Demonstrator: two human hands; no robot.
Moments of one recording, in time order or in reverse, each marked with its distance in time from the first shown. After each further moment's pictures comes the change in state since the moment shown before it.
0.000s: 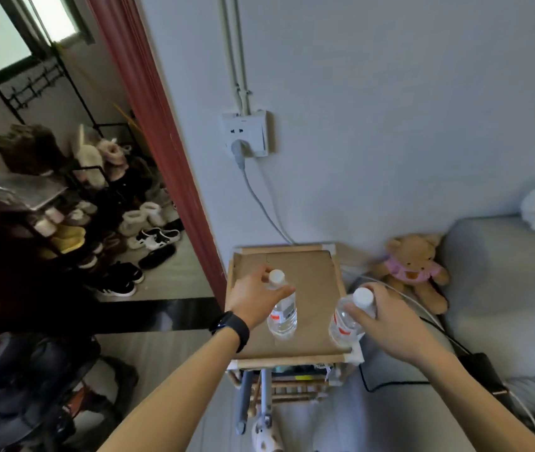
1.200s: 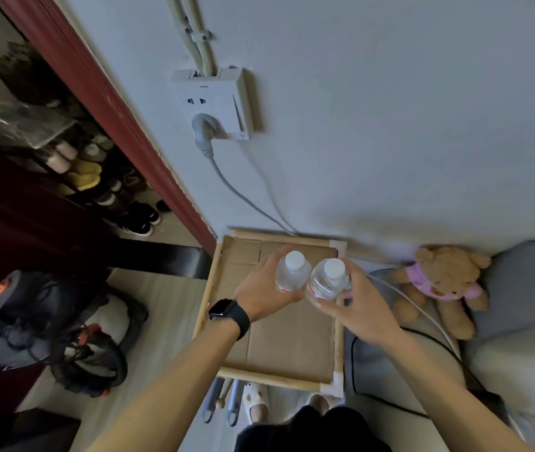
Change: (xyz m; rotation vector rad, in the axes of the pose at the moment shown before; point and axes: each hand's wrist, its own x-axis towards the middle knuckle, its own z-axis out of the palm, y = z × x) left_hand 0.111 0.016 0.077 0.024 -0.161 -0.066; right_hand 0.172 0.052 0.023 0.313 -0.281 -0.084
